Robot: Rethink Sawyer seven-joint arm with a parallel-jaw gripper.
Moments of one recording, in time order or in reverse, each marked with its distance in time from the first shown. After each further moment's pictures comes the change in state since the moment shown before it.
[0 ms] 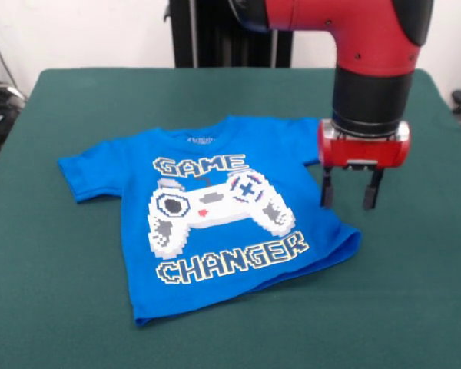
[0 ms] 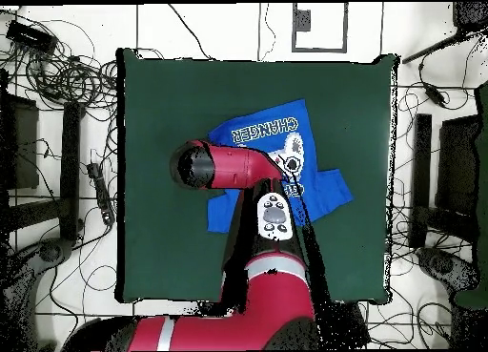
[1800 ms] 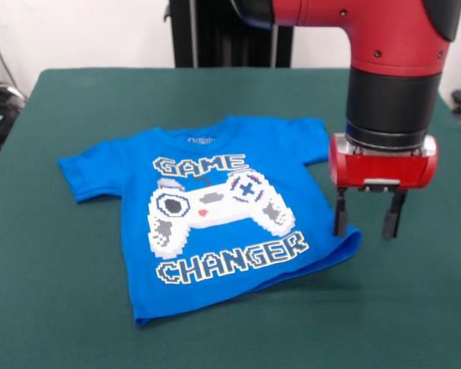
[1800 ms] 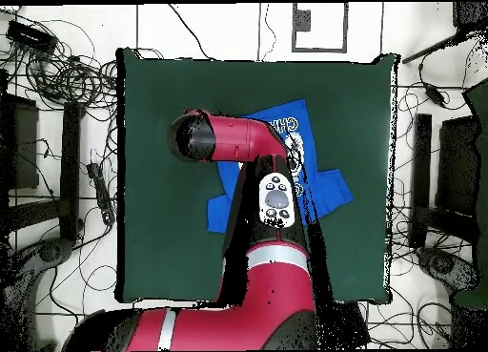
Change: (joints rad) arm 0.000 0.031 0.000 -0.182 0.002 0.060 0.000
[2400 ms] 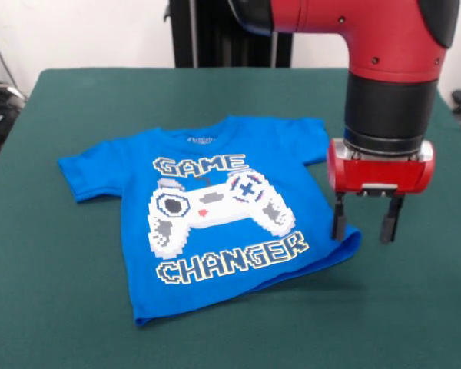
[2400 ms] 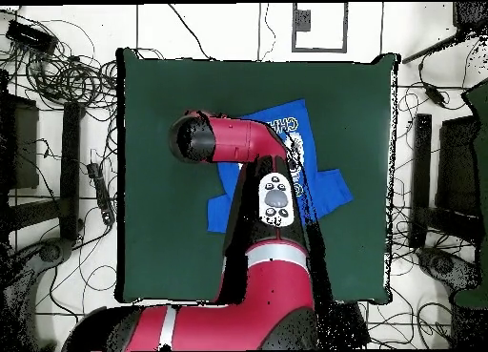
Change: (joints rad) arm 0.000 0.015 0.000 0.000 -0.005 -0.020 0.000
